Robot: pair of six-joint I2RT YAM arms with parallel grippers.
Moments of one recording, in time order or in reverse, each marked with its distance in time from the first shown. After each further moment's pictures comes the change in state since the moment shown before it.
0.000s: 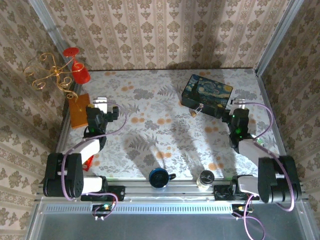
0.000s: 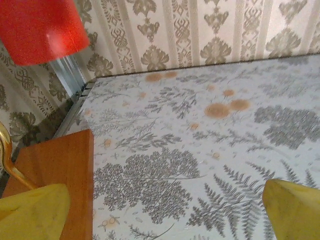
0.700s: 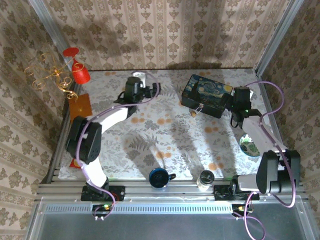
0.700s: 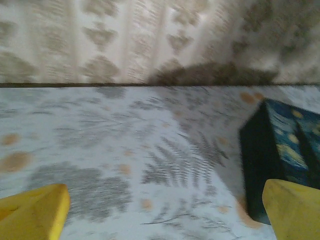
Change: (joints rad) left arm -0.407 0.532 0.750 -0.347 0.122 -0.380; right arm -0.018 0.153 0.478 -0.745 0.007 0.393
